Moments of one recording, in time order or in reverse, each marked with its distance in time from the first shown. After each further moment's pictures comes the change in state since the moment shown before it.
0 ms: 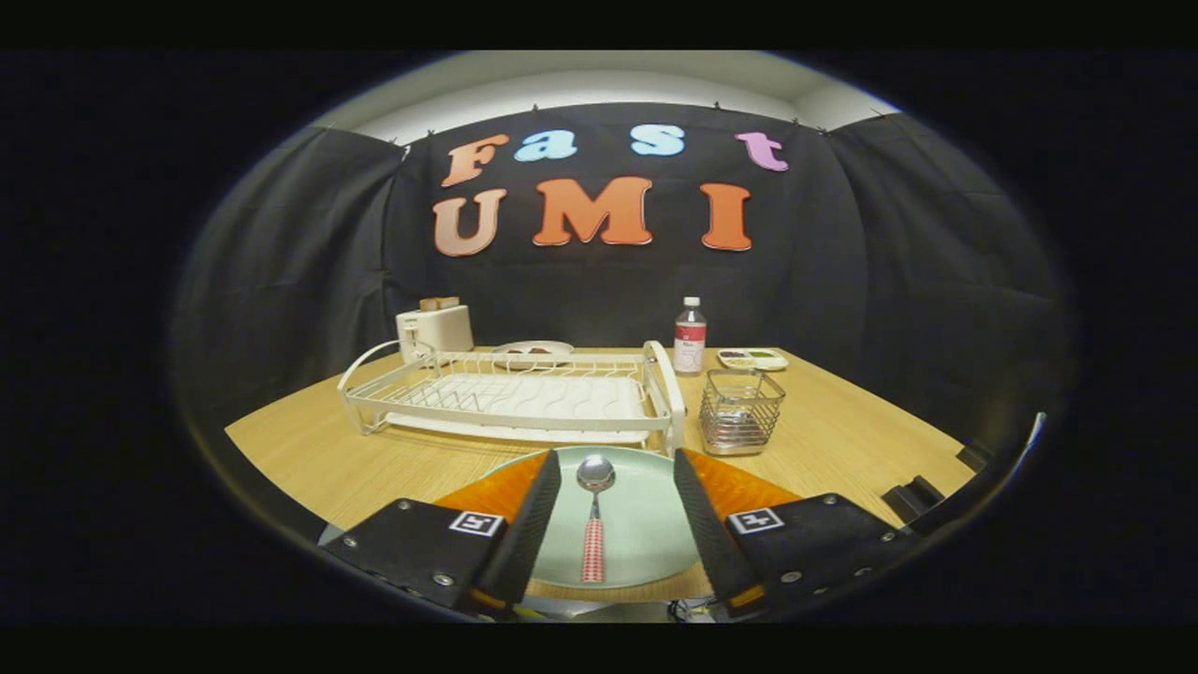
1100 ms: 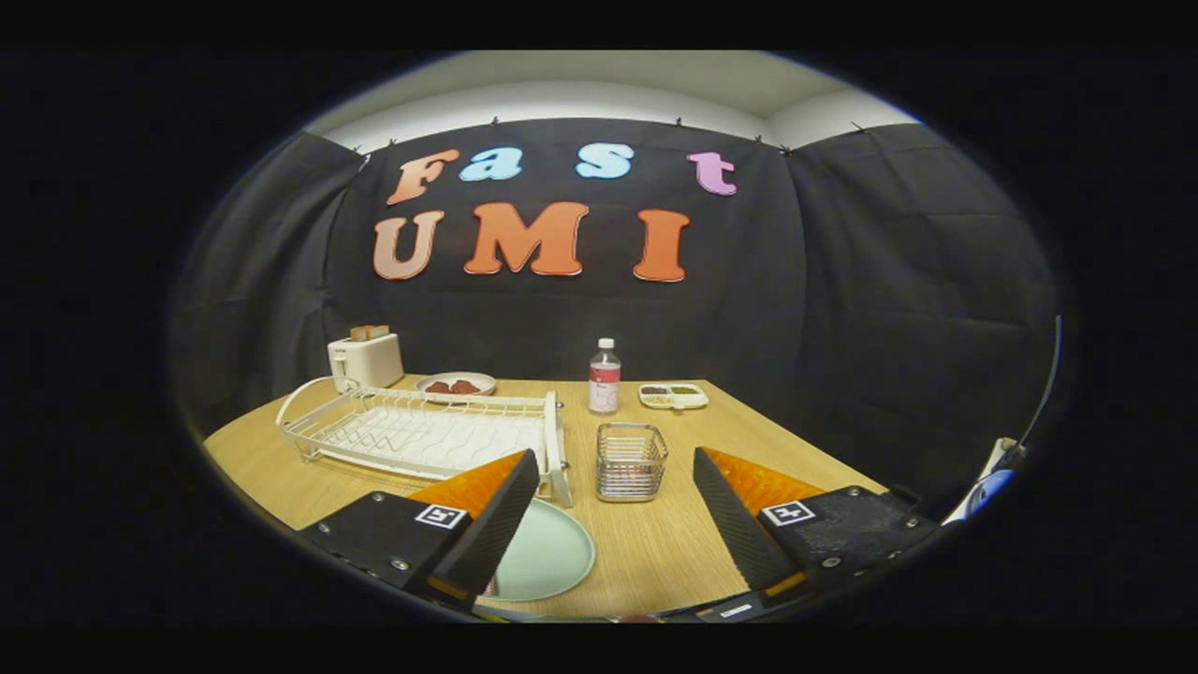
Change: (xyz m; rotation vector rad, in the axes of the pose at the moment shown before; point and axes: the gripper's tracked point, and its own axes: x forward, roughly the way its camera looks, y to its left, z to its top) arm -0.001 -0.082 0.060 -0.012 -0.059 -0.149
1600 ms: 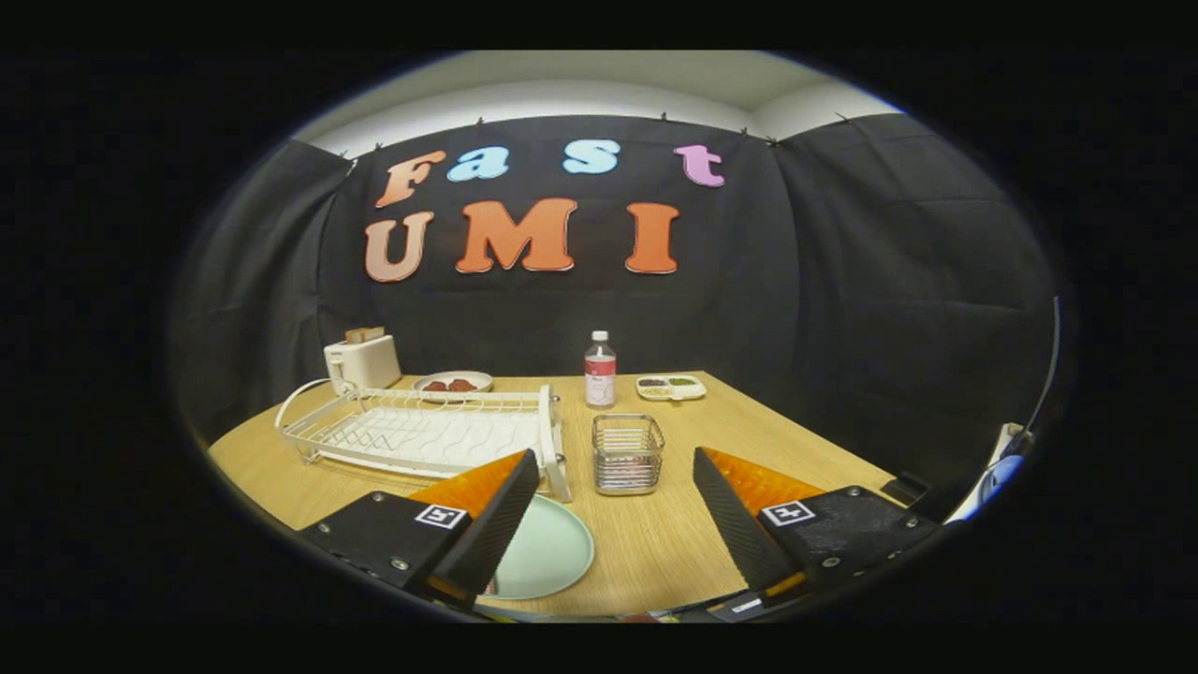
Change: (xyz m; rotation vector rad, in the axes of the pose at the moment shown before) arm 0.001 -0.008 -0.012 0.035 0.013 -0.013
